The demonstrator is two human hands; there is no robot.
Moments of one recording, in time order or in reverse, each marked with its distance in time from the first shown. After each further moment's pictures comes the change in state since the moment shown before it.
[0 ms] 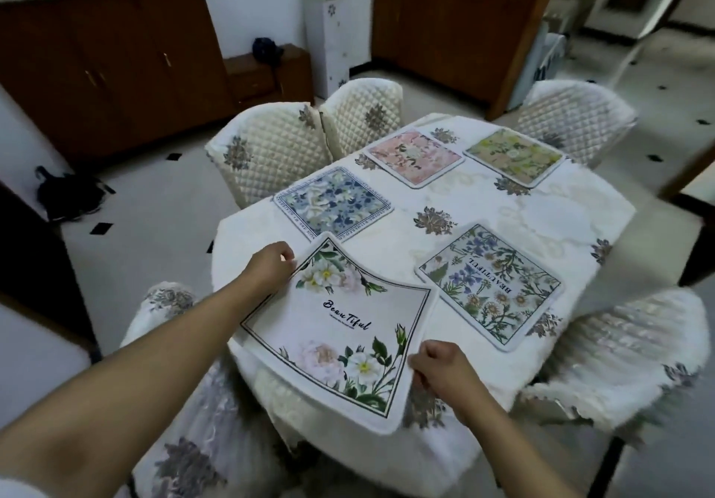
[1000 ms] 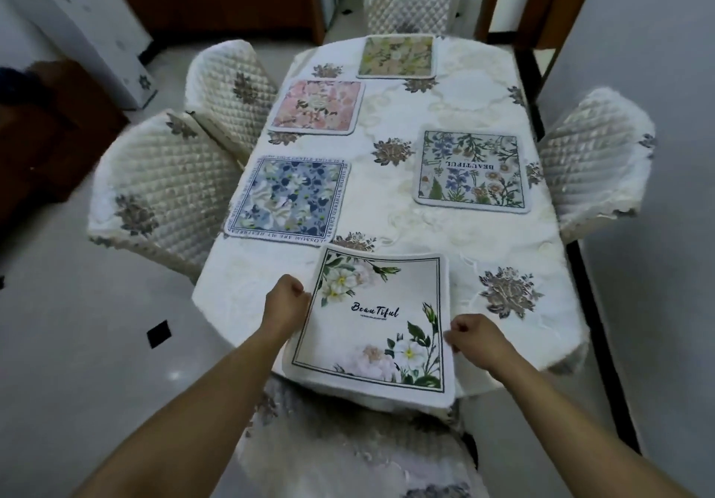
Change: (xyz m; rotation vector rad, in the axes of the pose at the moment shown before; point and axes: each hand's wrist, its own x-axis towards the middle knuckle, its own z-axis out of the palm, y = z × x) left_hand 0.146 -0.124 -0.004 0.055 -0.374 0.281; right_hand 0.044 0.008 0.221 -0.014 0.499 0.362
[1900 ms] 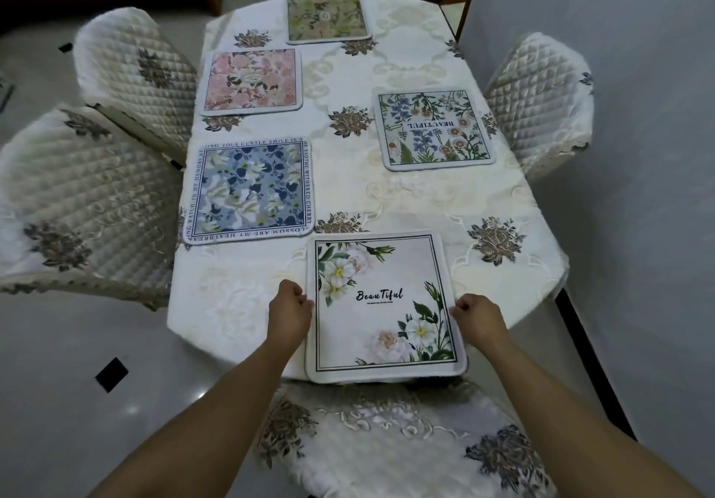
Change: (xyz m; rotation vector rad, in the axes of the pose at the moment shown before) left_hand 0.029 -0.052 0.010 0.003 -0.228 0.144; right_hand -0.007 0.000 0.077 -0.092 0.350 0.307
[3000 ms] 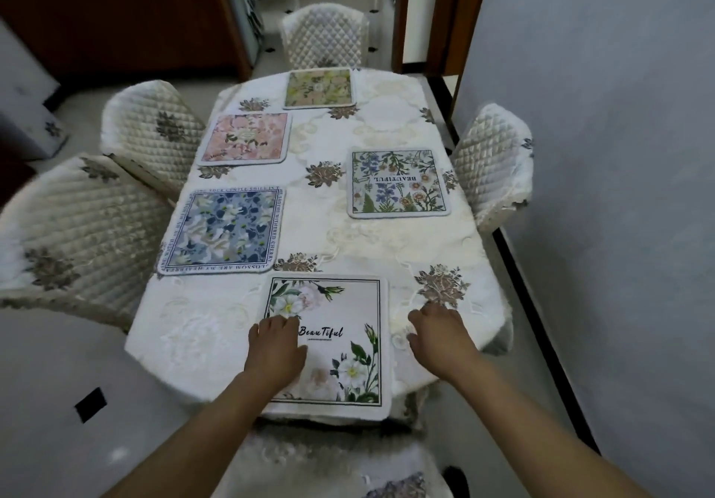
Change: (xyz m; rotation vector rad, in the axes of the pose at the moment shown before) left_hand -0.085 0.100 0.051 0.866 -0.020 0.296; right_hand -0.001 0.024 -0.104 -0.539 0.120 -0.670
